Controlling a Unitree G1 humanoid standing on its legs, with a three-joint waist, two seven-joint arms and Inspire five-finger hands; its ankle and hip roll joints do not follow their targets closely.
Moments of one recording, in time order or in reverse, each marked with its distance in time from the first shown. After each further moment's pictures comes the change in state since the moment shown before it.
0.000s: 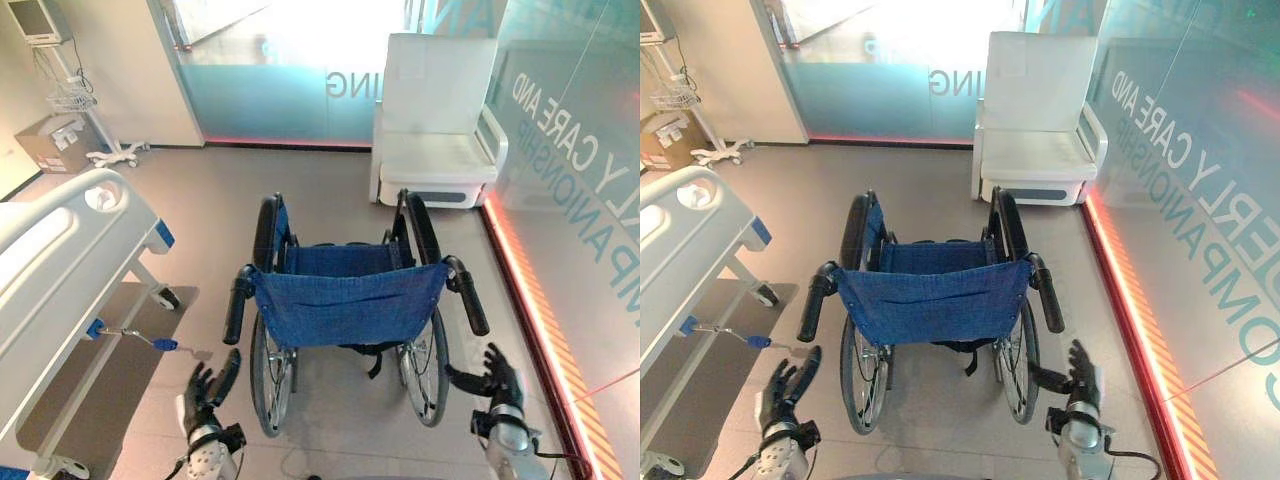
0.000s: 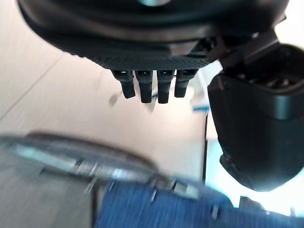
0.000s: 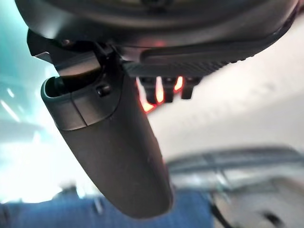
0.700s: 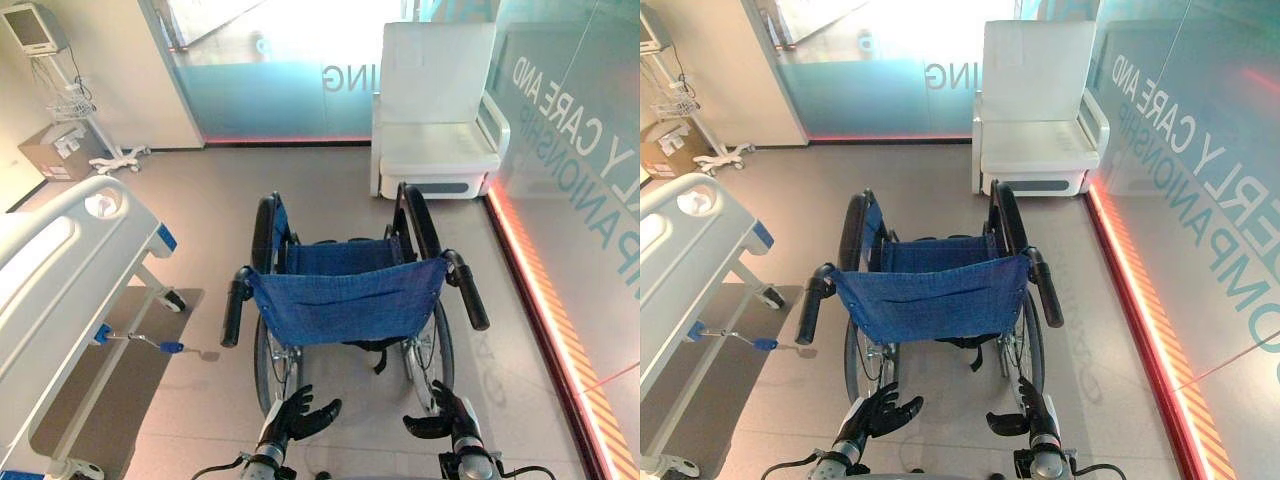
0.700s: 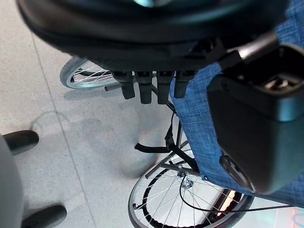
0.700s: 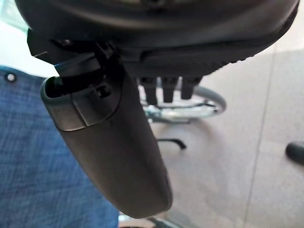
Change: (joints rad) left arm -0.004 -0.058 -0.499 0.152 0.293 0.011 -0.266; right arm 0.010 0.146 0.326 0.274 -0.161 -0.024 0.097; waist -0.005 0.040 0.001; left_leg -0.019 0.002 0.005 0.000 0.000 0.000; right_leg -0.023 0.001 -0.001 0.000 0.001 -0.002
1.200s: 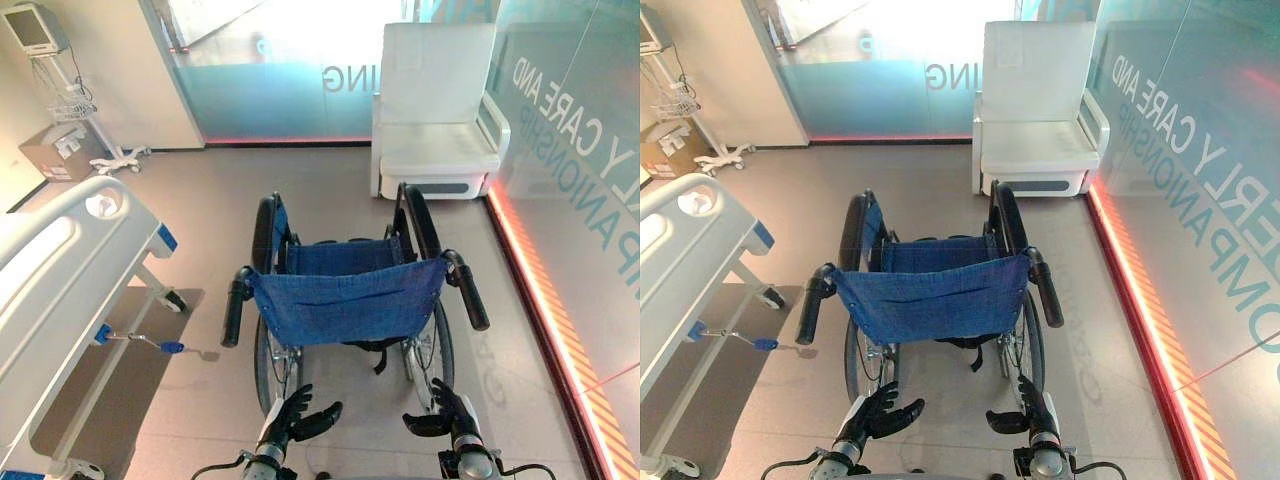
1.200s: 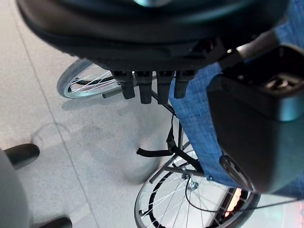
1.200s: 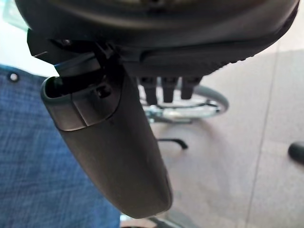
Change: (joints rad) left arm -0.002 0.001 -0.001 0.001 0.062 0.000 0.058; right arm -0.006 -0.002 0.001 0.000 -0.002 0.000 0.000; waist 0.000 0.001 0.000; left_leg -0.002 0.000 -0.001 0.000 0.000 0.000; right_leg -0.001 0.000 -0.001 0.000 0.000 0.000
